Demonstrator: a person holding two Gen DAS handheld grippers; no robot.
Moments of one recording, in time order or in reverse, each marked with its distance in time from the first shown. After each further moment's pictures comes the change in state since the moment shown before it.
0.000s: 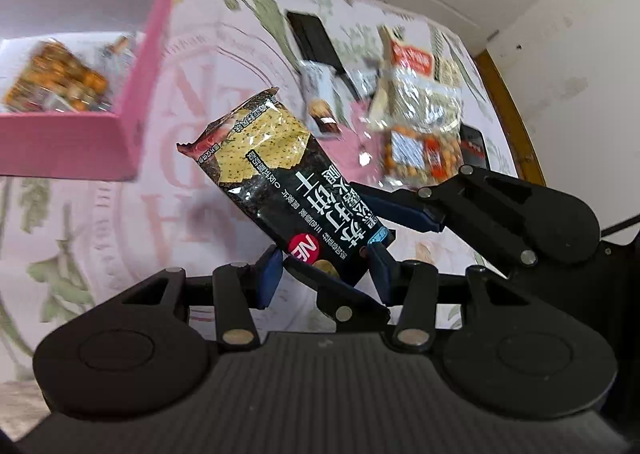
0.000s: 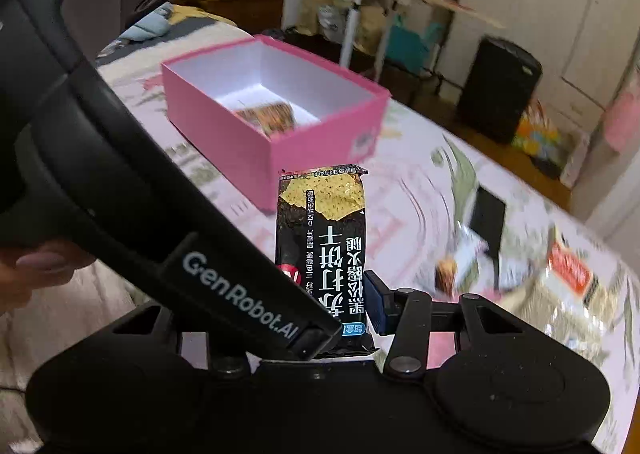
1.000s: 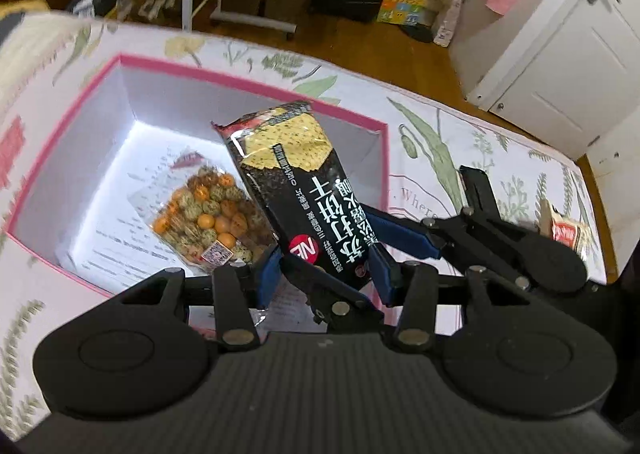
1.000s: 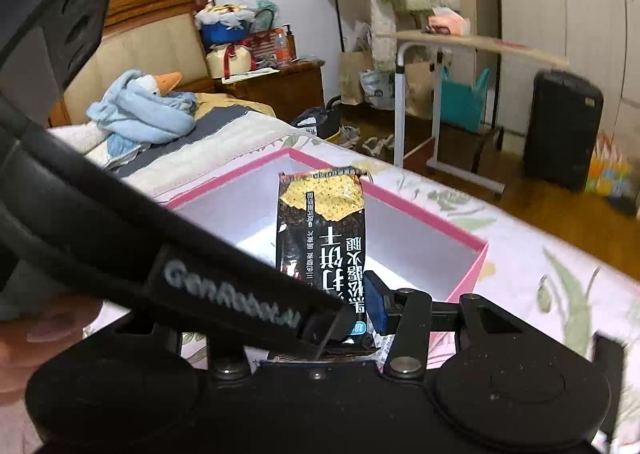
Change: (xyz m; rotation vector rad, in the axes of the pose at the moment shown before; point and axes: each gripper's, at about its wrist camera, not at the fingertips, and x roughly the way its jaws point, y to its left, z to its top) left arm -0.025 0.134 0.117 -0.194 -0.204 0.255; right arm 0.129 -0.018 0.121 0.124 -0.210 0.228
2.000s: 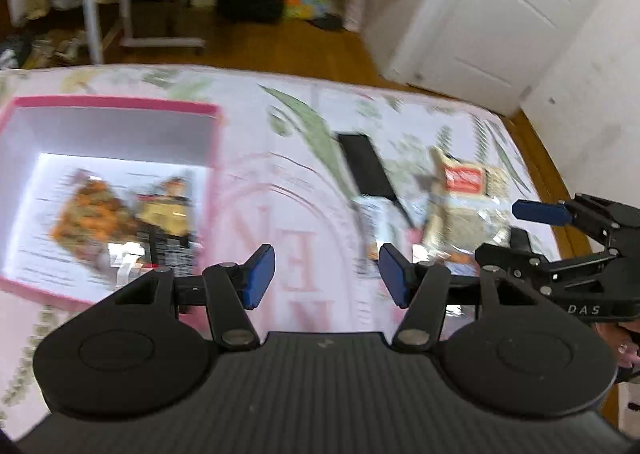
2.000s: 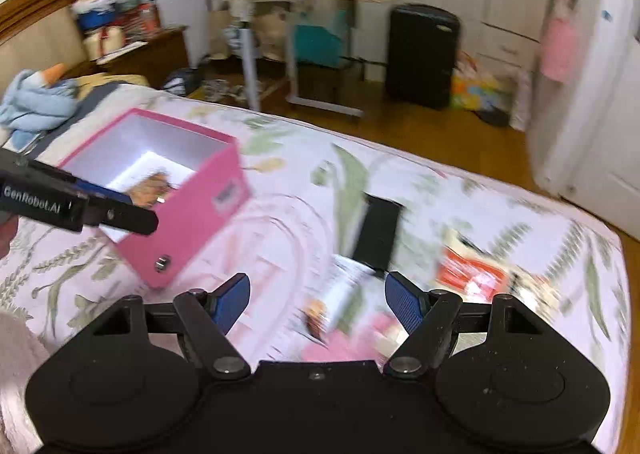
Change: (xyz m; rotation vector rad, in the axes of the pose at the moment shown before) left arm -0.015 -0.118 -0.046 0.238 0.004 -0.155; right arm -0.177 -0.115 -0.043 0.179 0.182 -0.339
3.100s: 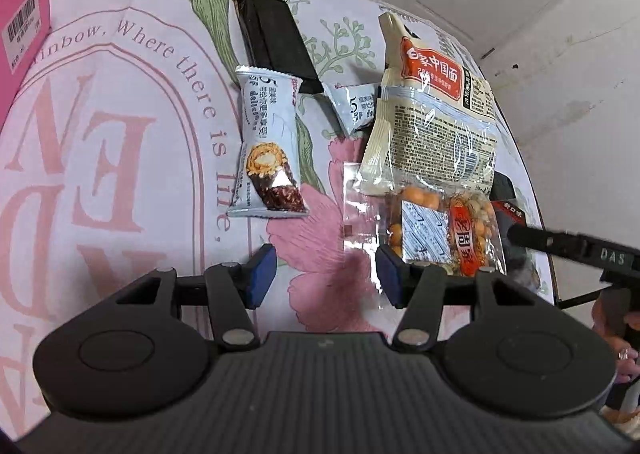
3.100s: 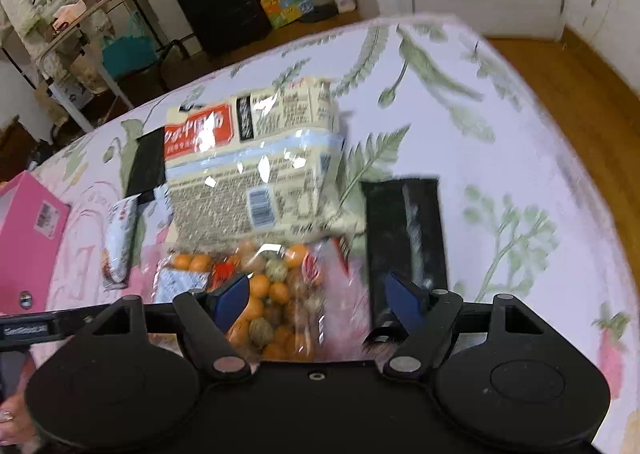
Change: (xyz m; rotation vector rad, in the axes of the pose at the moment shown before) left arm 0.164 -0.056 -0.064 -0.084 0.132 -0.196; right arm 0.024 -0.164 -0.142 0.588 0.103 -0.140
